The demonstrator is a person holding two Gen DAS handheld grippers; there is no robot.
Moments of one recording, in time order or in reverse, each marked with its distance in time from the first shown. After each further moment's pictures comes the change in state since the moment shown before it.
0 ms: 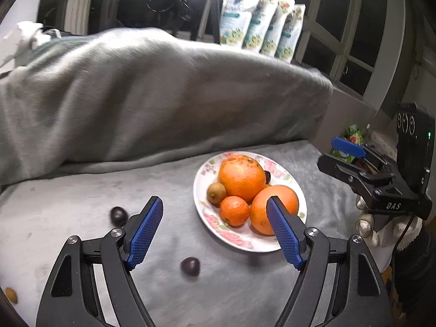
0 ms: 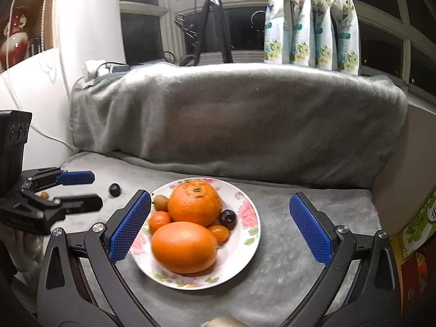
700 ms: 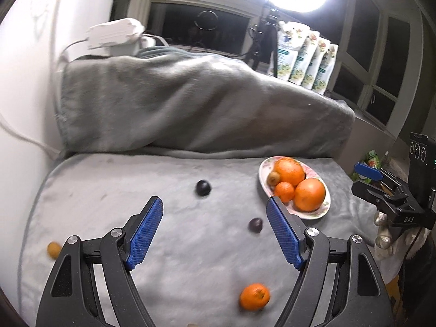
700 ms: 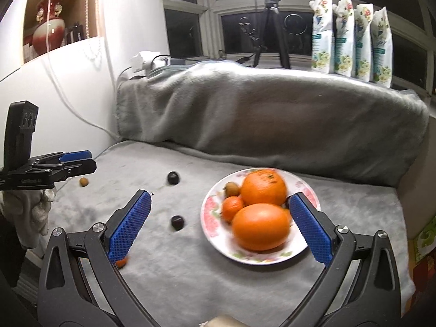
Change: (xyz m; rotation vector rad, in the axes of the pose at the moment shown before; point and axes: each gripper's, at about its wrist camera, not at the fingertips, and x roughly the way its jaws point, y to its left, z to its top) left arm -0.099 0.065 -0.052 -0.128 -0.106 0.152; right arm -0.030 0.077 -0.018 -0.062 0.015 0.141
